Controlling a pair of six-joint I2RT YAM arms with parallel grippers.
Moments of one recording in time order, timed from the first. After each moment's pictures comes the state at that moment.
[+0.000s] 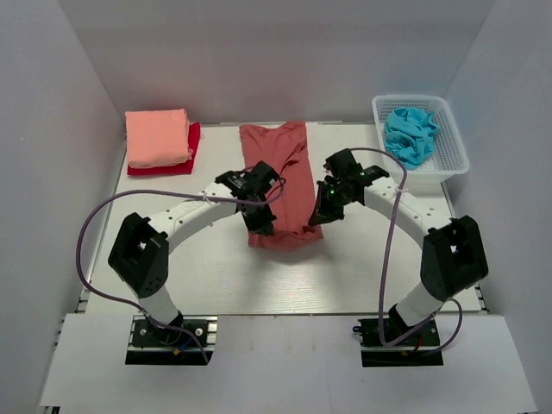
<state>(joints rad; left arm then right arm) -0.75 1.67 1.31 -0.87 0.00 -1.05 0.52 1.56 1.17 -0.73 -0.34 0.61</state>
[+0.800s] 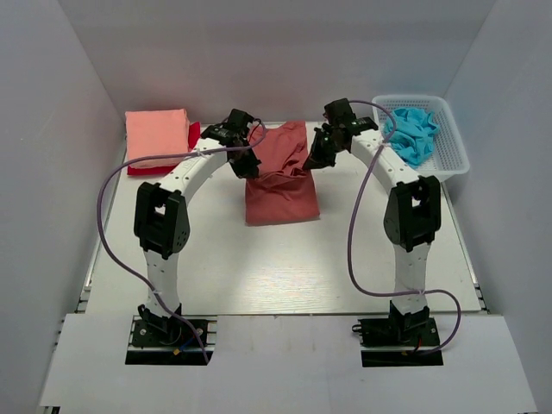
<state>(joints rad) -0.43 2.03 1.84 -0.87 -0.01 -0.83 0.38 2.07 1.91 -0.82 -0.31 0.59</state>
